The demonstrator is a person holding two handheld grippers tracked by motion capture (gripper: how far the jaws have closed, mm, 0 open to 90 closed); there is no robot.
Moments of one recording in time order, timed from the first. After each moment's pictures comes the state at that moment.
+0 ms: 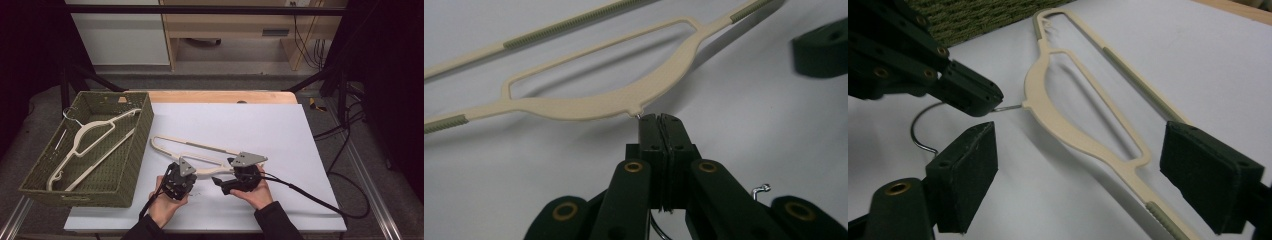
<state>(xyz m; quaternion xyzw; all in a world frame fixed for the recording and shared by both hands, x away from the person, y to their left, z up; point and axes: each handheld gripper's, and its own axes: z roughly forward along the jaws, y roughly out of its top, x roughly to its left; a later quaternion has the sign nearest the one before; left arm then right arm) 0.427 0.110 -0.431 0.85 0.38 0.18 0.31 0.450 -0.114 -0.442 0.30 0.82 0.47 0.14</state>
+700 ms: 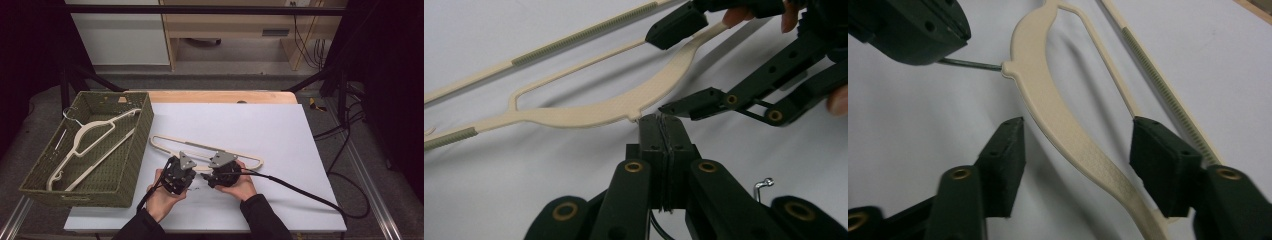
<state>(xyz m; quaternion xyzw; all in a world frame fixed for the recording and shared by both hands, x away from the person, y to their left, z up) 0.434 0.109 -0.416 0.86 0.37 0.18 0.31 0.479 -0.067 -0.473 0.22 0.87 0.40 0.20</state>
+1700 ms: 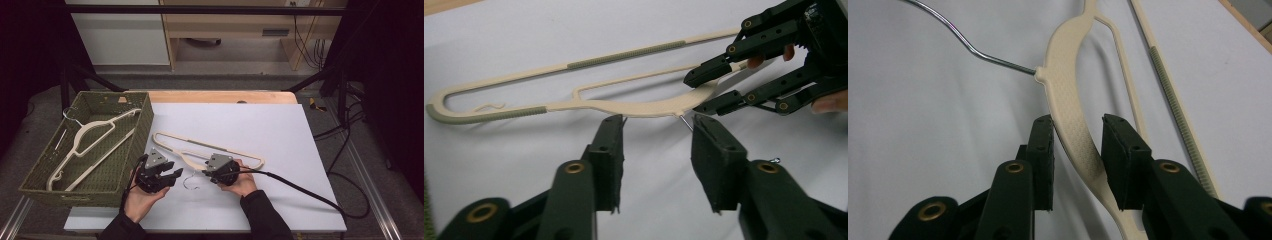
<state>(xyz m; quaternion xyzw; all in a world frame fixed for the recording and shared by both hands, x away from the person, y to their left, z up) 0.432 0.172 -0.409 0.81 0.39 0.17 0.40 0.483 -0.065 -0.469 0.13 0.89 0.37 0.21</state>
